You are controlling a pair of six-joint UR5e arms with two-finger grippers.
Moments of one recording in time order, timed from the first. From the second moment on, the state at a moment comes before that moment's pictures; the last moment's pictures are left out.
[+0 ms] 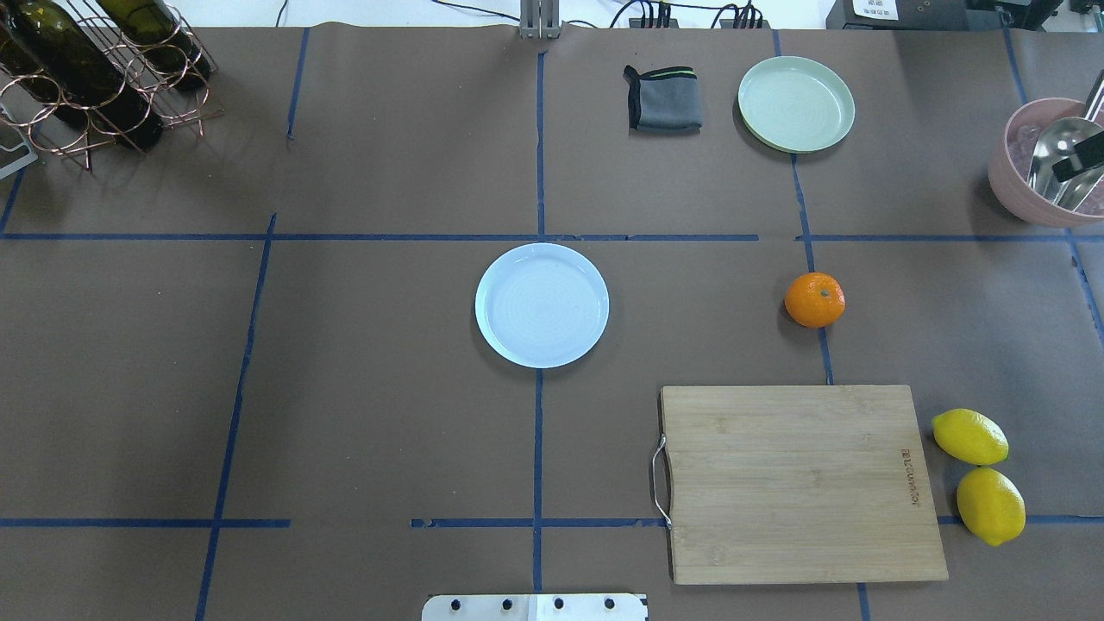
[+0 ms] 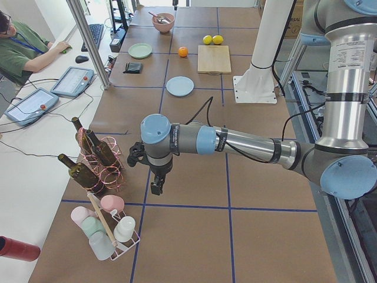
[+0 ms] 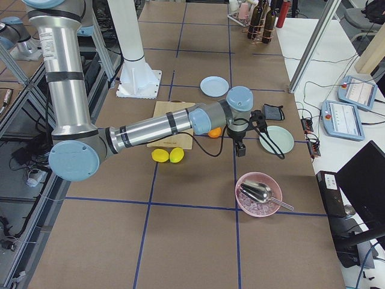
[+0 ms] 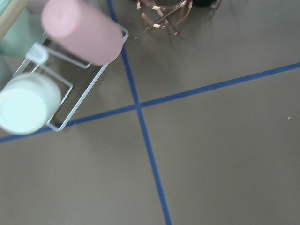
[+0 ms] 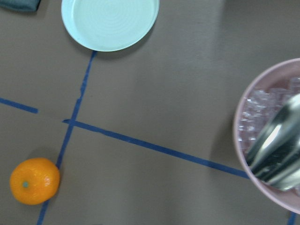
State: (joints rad) left arm -1.60 -1.56 -1.78 -1.39 -2.34 0.22; right arm 1.33 -1.43 1.78 -1.50 2.39 0.18
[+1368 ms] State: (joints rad) left arm -1.61 -1.56 -1.78 -1.36 -2.34 0.23; right arm 0.77 -1.40 1.81 -1.27 1.95 0.75
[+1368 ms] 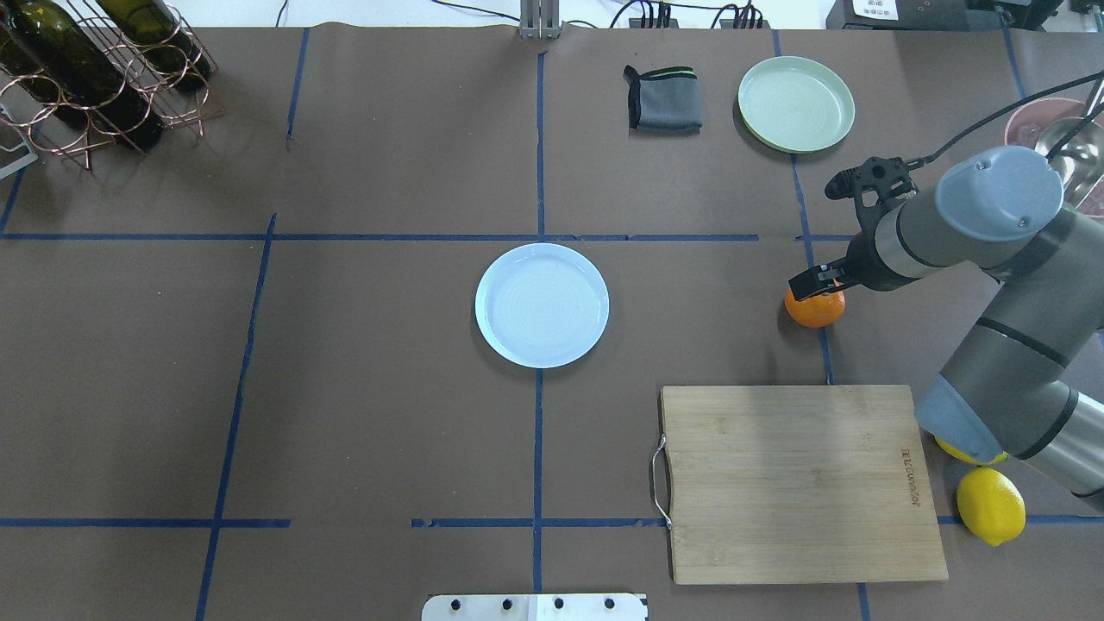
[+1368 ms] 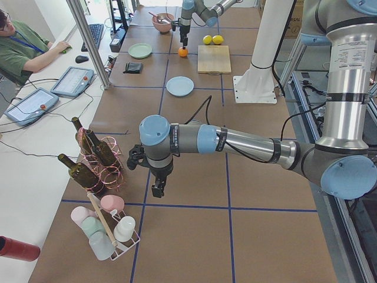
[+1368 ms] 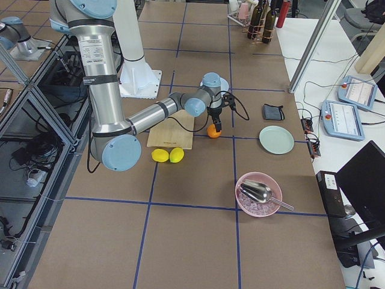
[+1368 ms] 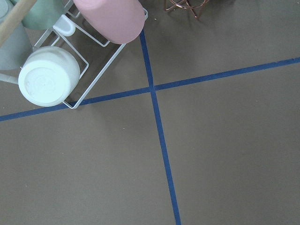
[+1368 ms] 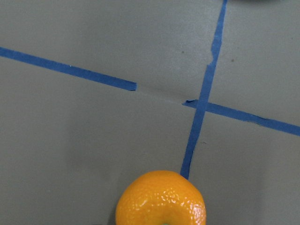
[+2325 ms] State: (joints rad) left arm -1.61 -1.56 -1.78 -1.36 -2.33 0.23; right arm 0.69 -1.39 1.75 -1.27 1.84 0.77
